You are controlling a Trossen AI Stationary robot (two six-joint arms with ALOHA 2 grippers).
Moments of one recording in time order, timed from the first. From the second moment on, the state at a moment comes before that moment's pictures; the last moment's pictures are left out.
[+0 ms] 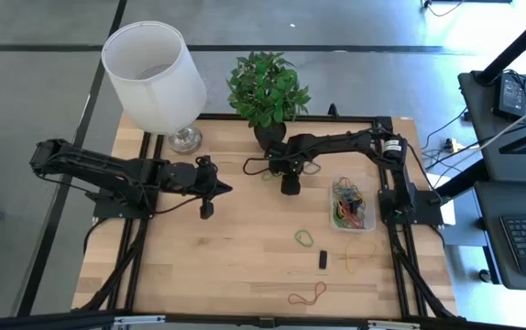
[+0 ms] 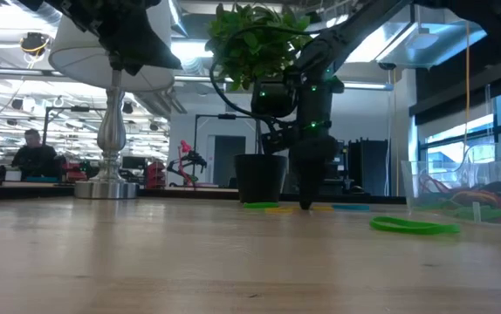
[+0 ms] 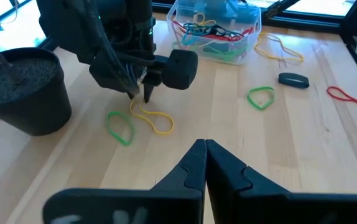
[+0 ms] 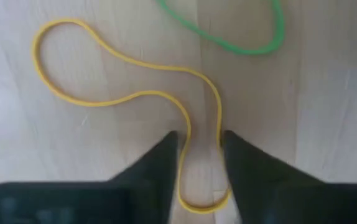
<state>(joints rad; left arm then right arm) -0.11 1.00 0.66 -0.18 -0.22 -0.21 -0.27 2.11 1.39 -0.80 -0.02 -0.17</state>
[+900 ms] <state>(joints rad) -0.11 1.00 0.66 -0.18 -0.21 -0.21 -0.11 1.30 1.02 -0.96 -0.06 0.29</state>
